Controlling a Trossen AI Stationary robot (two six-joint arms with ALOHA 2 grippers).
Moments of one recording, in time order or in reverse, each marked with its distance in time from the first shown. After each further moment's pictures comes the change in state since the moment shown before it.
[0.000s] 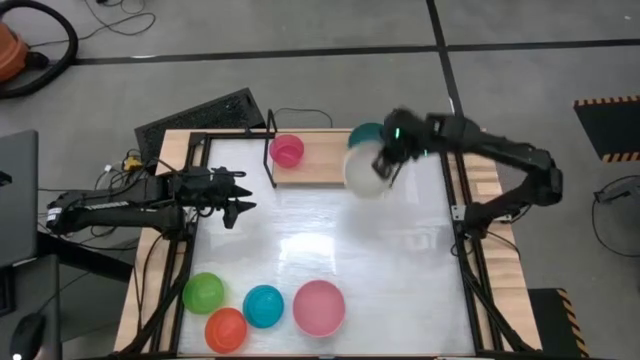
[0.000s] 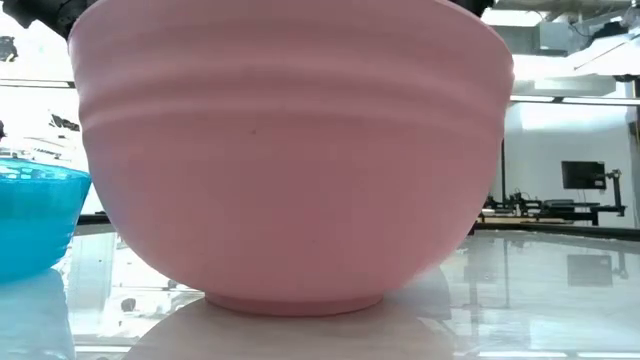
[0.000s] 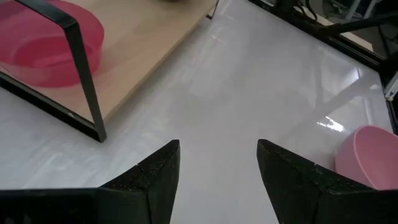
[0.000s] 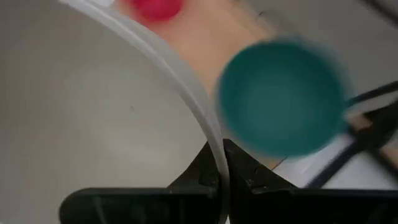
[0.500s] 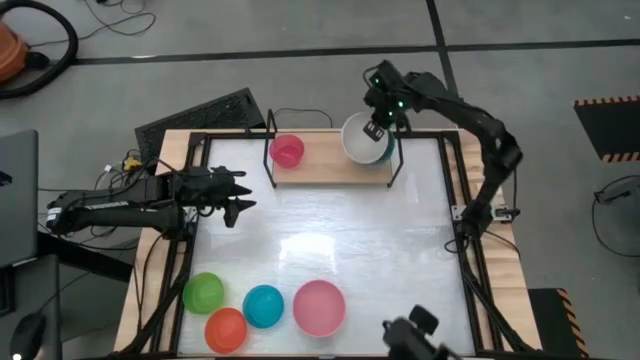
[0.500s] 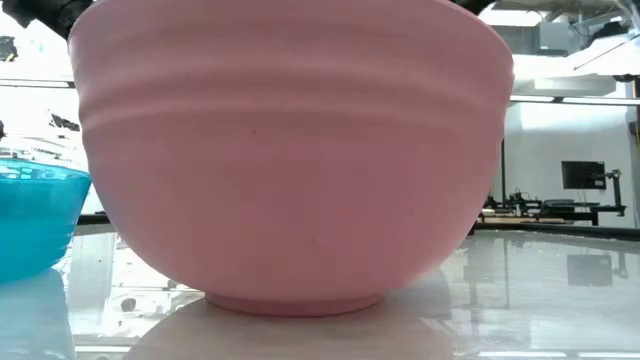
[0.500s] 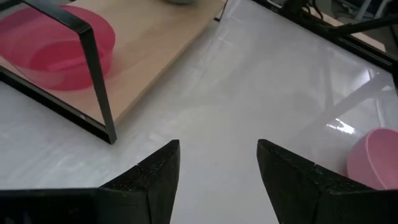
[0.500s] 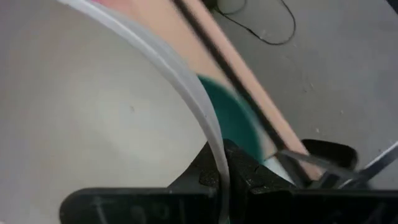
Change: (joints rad) left arm 0.000 0.000 0.000 -0.003 -0.036 0.014; right arm -0.404 0.384 0.248 -0.012 -0.195 -0.442
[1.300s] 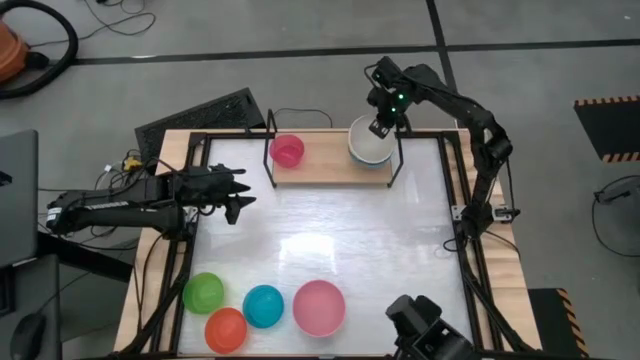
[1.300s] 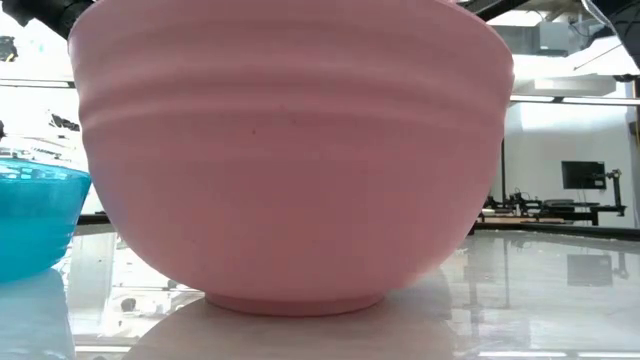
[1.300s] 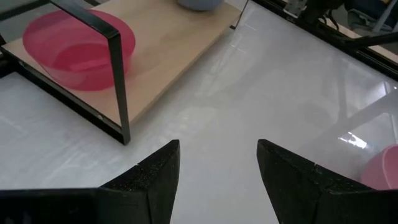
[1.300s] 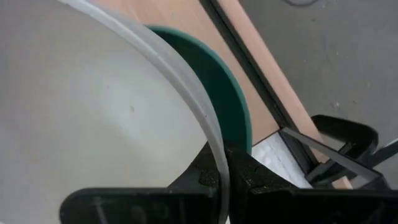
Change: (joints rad) left arm 0.000 0.000 0.000 0.002 -0.062 -0.033; right arm -0.093 0.112 0.068 -0.136 -0.076 -0.103
